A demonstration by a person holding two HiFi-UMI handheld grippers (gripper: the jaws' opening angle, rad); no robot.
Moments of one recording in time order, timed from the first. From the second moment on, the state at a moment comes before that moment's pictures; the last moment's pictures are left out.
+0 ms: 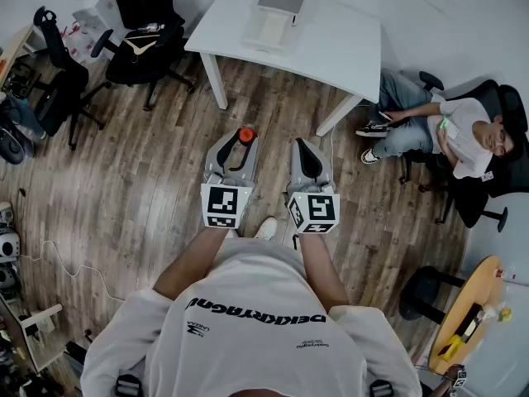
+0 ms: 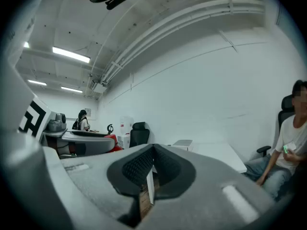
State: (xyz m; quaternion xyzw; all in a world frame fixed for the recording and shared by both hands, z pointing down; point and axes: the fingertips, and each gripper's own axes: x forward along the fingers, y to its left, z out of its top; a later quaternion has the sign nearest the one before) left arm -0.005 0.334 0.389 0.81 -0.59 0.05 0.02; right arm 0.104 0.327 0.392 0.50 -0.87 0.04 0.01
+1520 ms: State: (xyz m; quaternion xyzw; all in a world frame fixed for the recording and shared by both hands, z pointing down) left arm 0.017 0.305 0.399 0.78 -0.63 0.02 0.02; right arm 0.118 0.280 0.400 0.45 -0.89 0.03 0.00
